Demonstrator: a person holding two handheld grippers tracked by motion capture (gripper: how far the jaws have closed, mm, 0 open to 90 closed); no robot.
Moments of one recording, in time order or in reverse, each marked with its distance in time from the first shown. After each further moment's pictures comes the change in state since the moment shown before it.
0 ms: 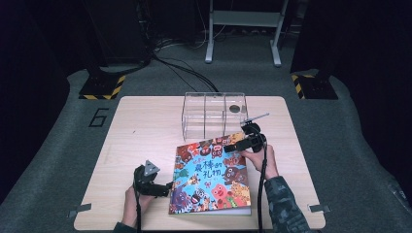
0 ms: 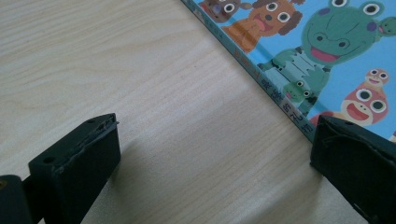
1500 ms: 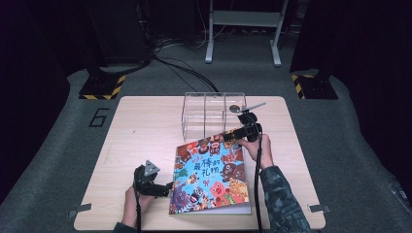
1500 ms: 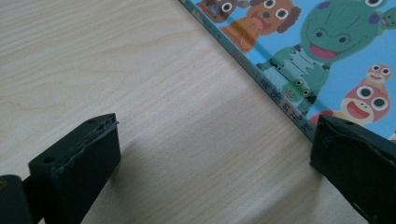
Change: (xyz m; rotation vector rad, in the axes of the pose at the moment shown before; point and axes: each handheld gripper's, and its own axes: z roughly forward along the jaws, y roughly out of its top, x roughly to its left) left arm 0.000 0.000 0.000 0.003 -0.002 0.012; right arm 0.006 0.033 -0.001 -0.016 -0.078 0.012
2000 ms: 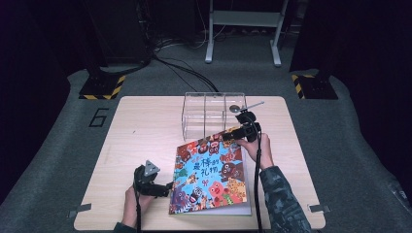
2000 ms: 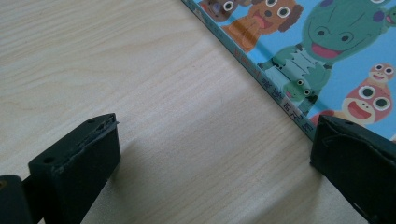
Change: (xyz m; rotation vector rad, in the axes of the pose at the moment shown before) left arm 0.000 0.000 0.000 0.000 -0.001 0.002; right arm 0.013 0.002 -0.007 -0.026 -0.031 -0.077
